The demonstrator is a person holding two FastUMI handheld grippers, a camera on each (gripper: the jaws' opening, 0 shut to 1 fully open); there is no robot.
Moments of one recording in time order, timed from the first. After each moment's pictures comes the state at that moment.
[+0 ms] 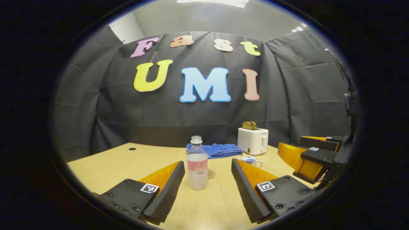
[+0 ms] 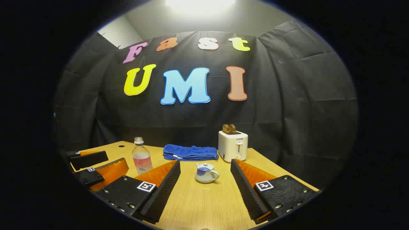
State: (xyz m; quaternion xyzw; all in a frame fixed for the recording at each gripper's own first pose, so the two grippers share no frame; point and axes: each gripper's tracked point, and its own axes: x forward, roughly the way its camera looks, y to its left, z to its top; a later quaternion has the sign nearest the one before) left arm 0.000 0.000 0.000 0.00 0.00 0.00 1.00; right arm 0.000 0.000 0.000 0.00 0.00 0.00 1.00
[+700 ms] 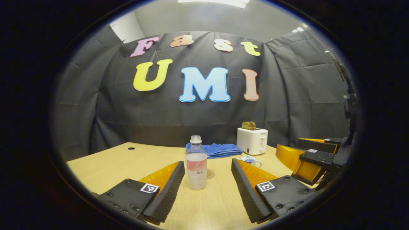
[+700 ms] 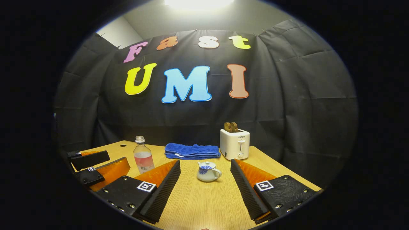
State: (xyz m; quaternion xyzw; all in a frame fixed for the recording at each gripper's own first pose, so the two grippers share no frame) left arm 0.000 0.000 -0.004 0.00 0.00 0.00 1.00; right arm 0.001 0.003 -0.004 0.00 0.01 0.01 1.00
